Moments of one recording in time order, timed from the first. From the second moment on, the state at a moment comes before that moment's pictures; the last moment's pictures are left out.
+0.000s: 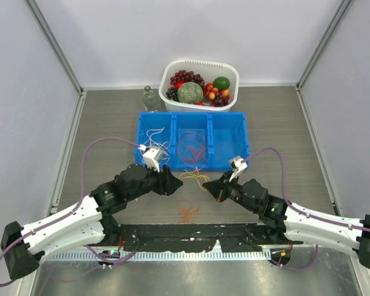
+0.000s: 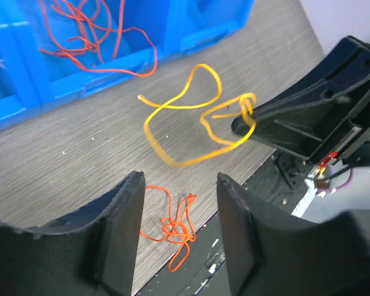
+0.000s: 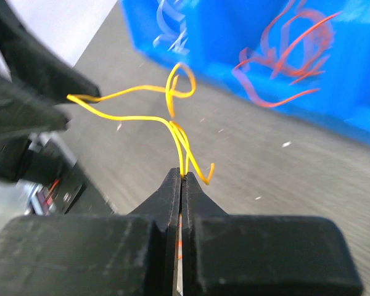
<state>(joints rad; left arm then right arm) -0.95 0.79 0.53 -0.14 -0.02 -0.61 1.05 0.72 0.18 0.36 0.14 0.63</state>
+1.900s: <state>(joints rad) -1.05 1.05 0.43 -0.06 0.13 -0.84 1.17 1.17 0.21 0.39 -0.06 0.64</state>
